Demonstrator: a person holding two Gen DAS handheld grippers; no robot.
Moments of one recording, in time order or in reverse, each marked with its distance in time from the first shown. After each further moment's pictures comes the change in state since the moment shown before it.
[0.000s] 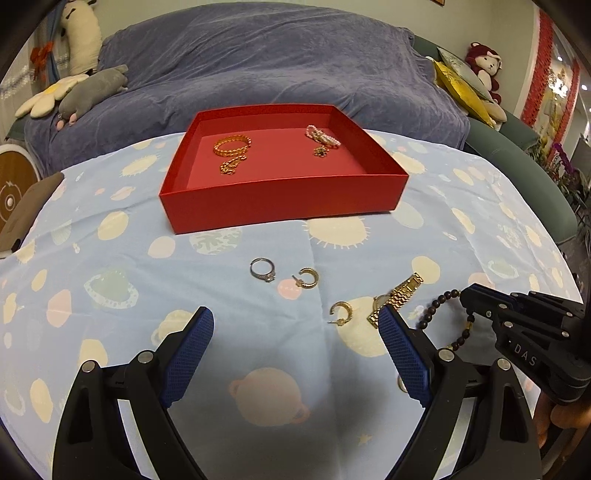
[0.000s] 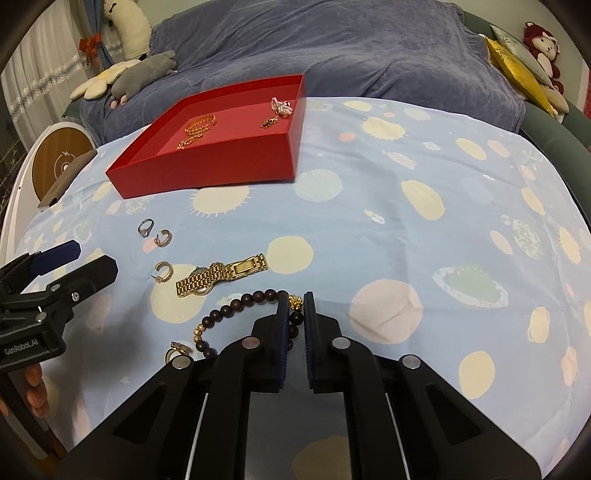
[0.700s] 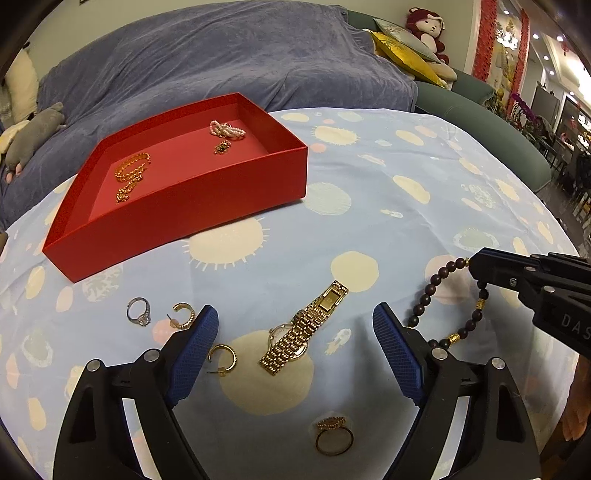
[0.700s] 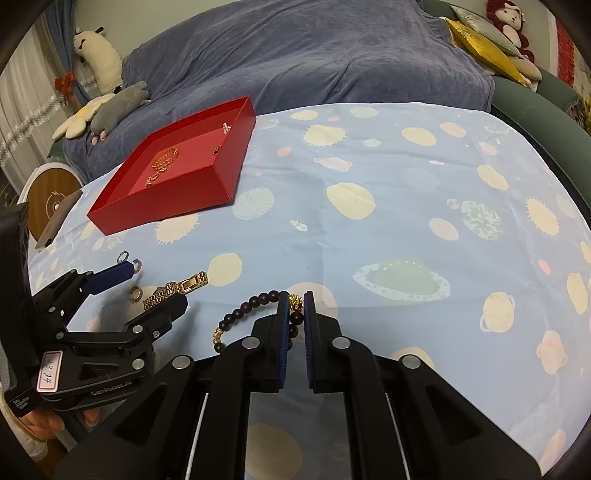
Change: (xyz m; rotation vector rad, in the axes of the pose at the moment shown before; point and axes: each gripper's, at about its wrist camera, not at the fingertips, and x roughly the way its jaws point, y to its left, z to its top) left arm 0.056 -0.073 0.009 0.188 0.031 -0.097; right arm -0.017 -0.054 0.000 0.122 -0.023 0.002
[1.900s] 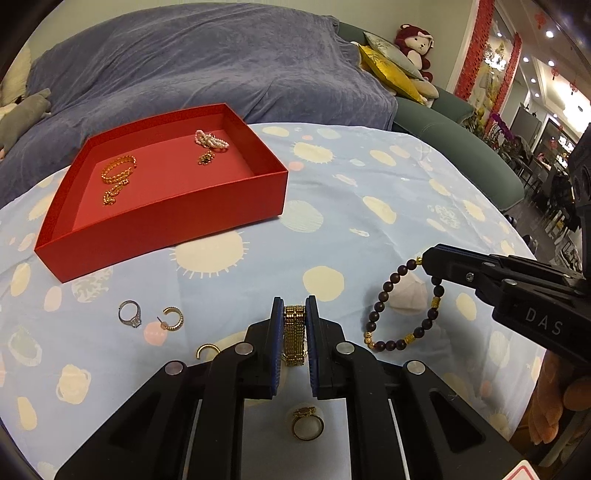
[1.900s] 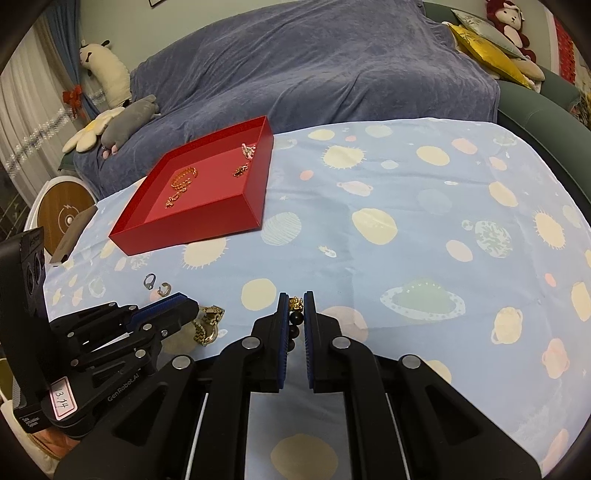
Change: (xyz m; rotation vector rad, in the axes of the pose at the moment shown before) left arm -0.030 0.006 0.006 -0.048 -0.038 -0.136; right arm -0.016 0.024 0.017 0.018 -0.044 0.052
